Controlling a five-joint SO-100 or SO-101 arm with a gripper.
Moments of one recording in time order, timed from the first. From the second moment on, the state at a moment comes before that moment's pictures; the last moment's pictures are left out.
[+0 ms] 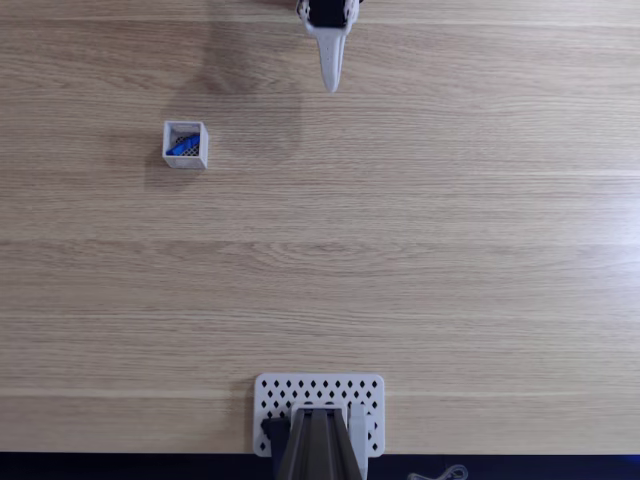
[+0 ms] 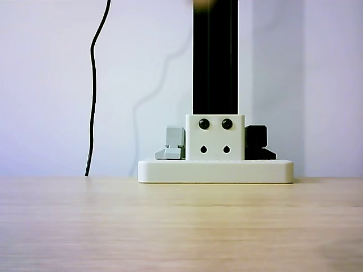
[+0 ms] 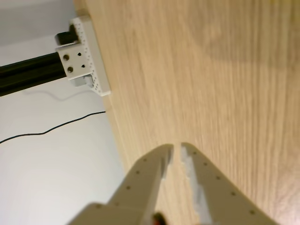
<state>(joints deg) -2.4 183.1 175.7 43.4 6.0</state>
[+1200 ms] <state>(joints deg) -2.4 189.8 175.8 52.2 6.3</state>
